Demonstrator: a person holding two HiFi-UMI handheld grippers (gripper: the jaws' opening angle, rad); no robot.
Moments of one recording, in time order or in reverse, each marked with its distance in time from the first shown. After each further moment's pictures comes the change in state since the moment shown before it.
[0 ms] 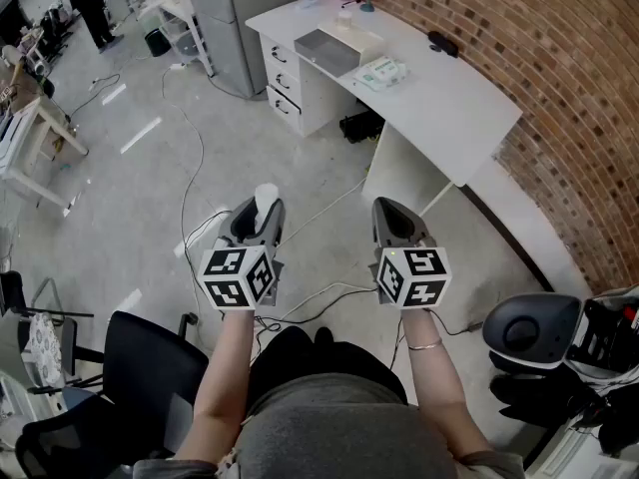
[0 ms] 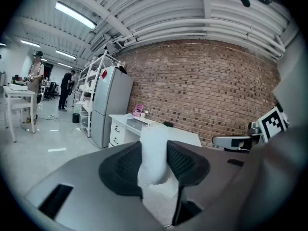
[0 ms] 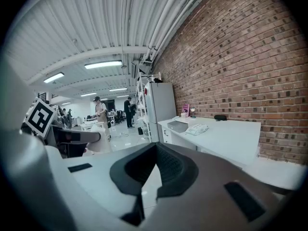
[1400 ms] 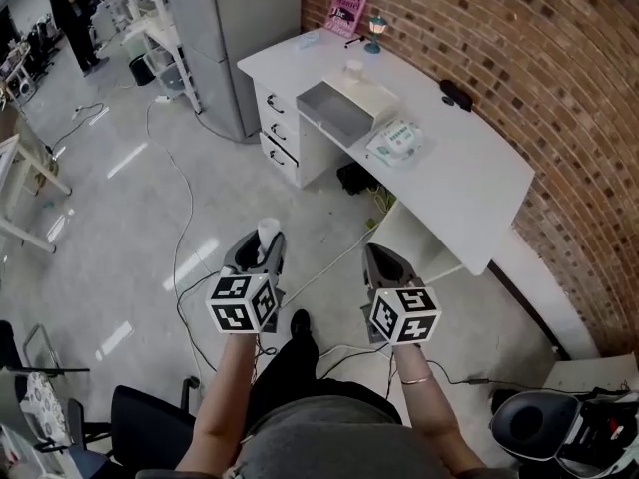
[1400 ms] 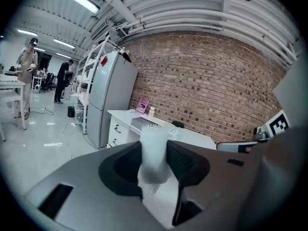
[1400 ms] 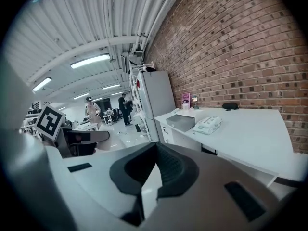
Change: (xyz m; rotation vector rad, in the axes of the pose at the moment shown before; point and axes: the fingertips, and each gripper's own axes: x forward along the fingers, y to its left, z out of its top) left arm 0.180 0.118 0.040 -0.054 0.073 -0.027; right arm 0.192 -0.023 0.018 0.107 0.091 -0.006
